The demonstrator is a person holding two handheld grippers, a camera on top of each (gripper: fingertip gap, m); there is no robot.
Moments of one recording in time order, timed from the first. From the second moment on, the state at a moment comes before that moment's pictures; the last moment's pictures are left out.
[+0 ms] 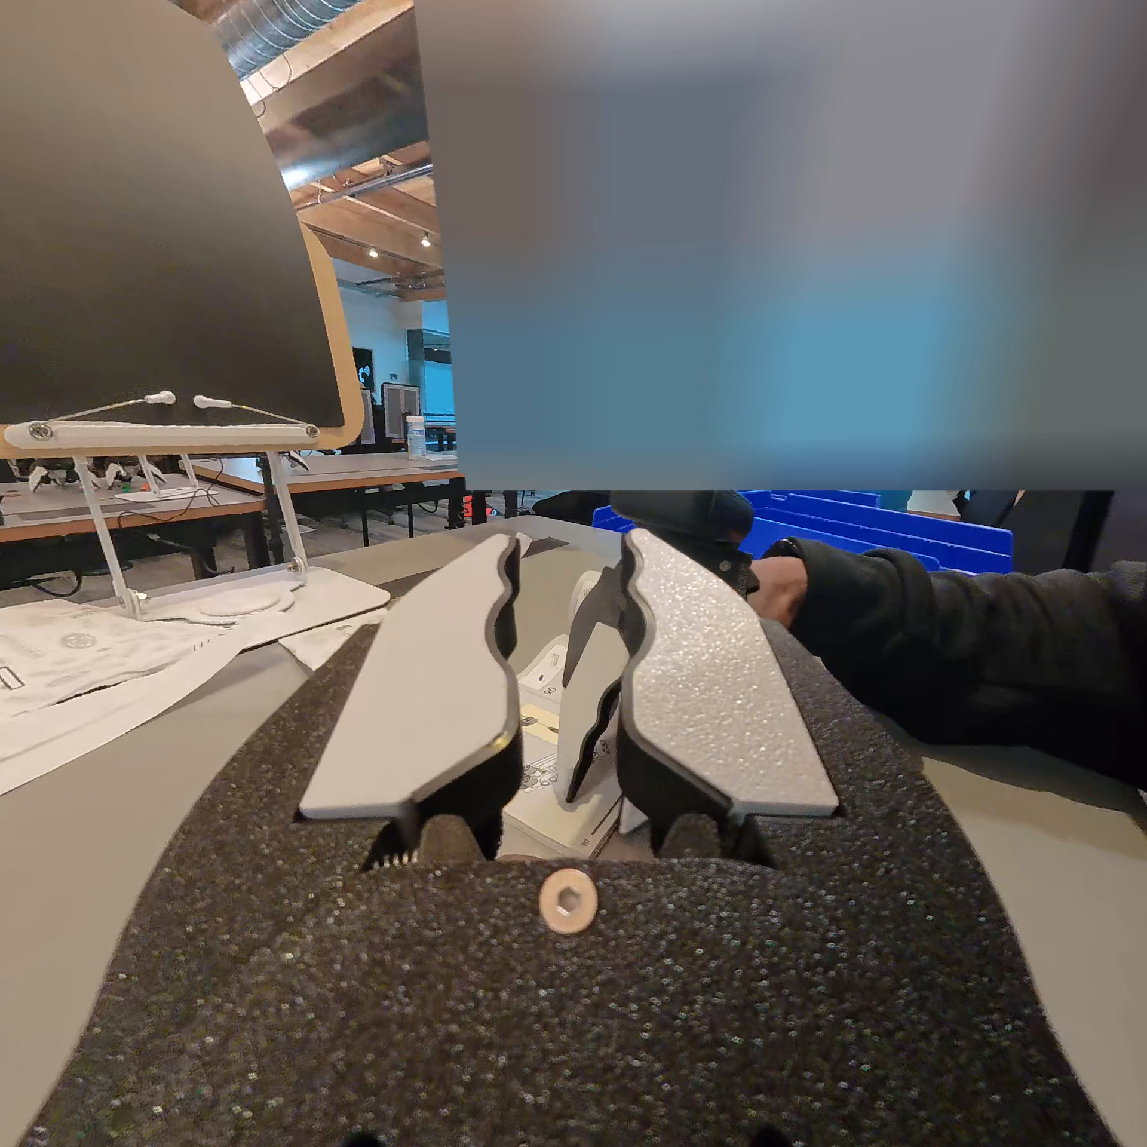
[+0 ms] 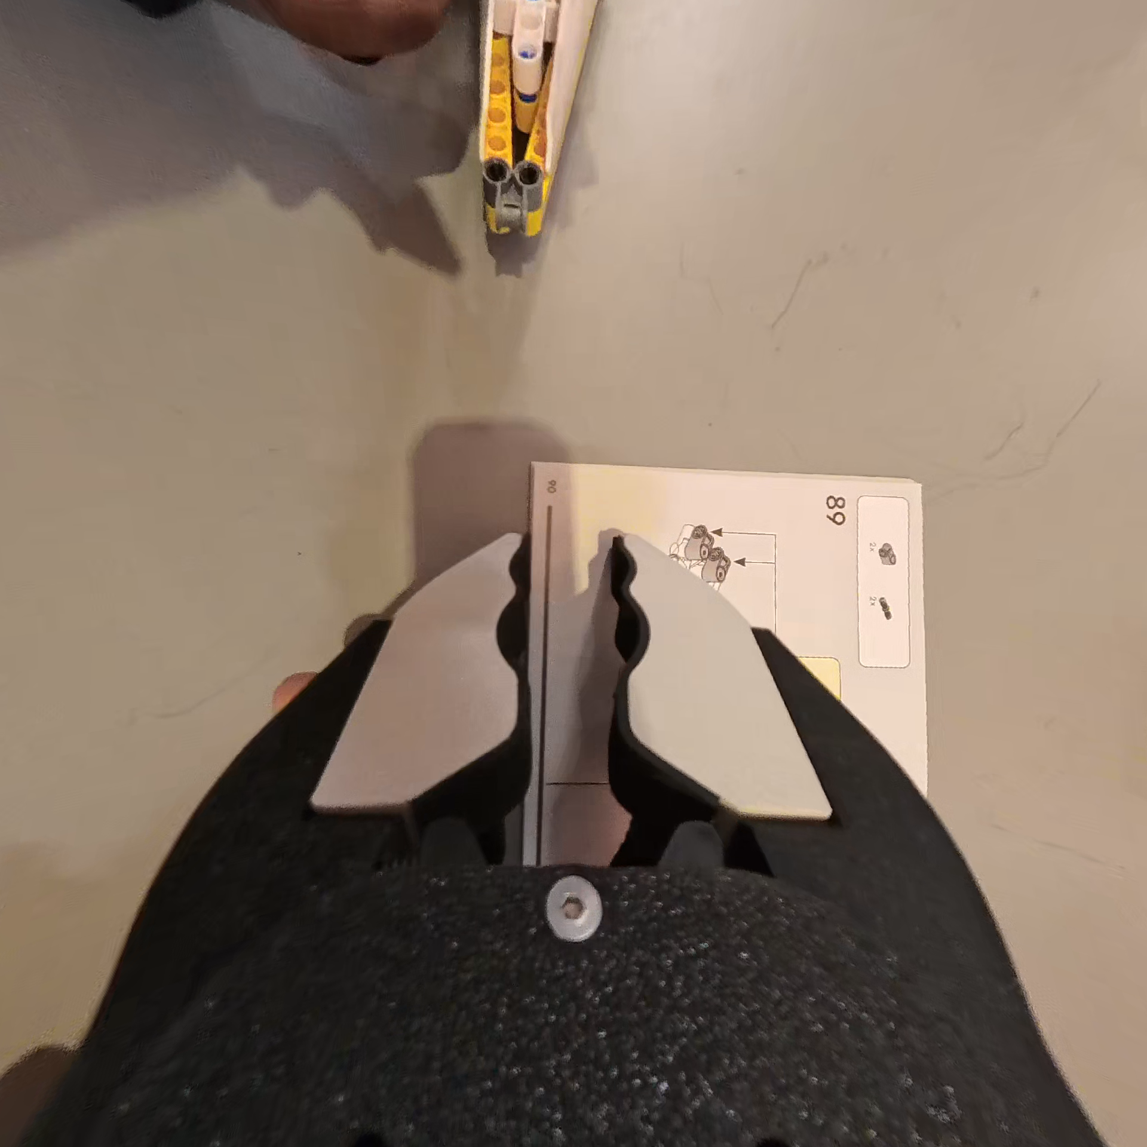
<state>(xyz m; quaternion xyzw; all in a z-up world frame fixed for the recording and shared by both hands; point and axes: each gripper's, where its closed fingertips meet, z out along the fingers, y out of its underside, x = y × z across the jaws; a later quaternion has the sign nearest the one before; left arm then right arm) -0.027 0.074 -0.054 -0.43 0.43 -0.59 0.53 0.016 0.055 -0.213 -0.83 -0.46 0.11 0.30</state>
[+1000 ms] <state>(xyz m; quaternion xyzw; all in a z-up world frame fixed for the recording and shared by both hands) -0.002 0.058 -0.131 -0.54 0.59 -0.42 0.43 0.025 0.050 -0.203 -0.85 -0.40 0.16 0.31</state>
